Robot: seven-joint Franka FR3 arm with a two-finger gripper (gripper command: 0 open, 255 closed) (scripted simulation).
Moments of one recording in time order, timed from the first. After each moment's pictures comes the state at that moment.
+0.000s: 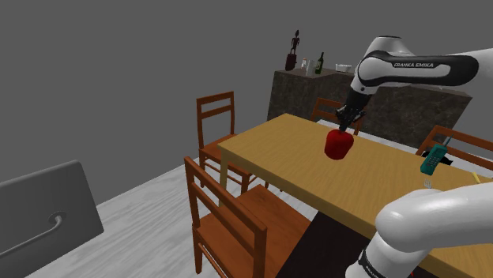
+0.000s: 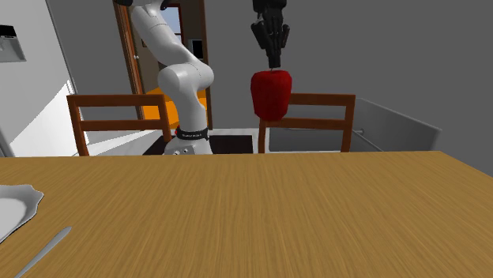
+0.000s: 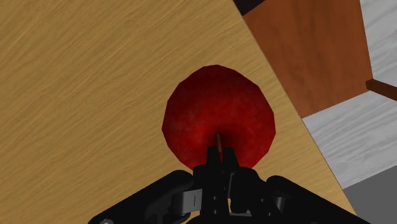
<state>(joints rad) -0.40 -0.68 -0.28 -2.37 -0.19 1.87 0.07</state>
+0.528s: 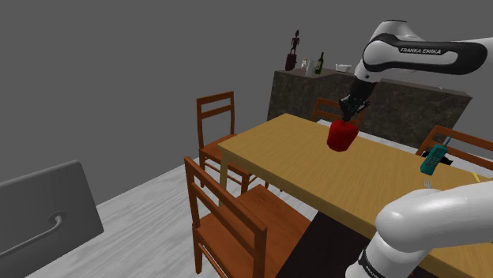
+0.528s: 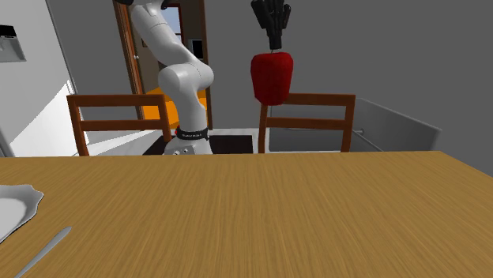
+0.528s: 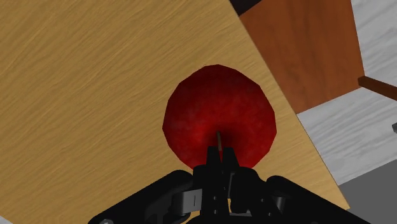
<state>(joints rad) -0.40 -0.66 -0.27 -2.25 -0.18 1.77 0.07</state>
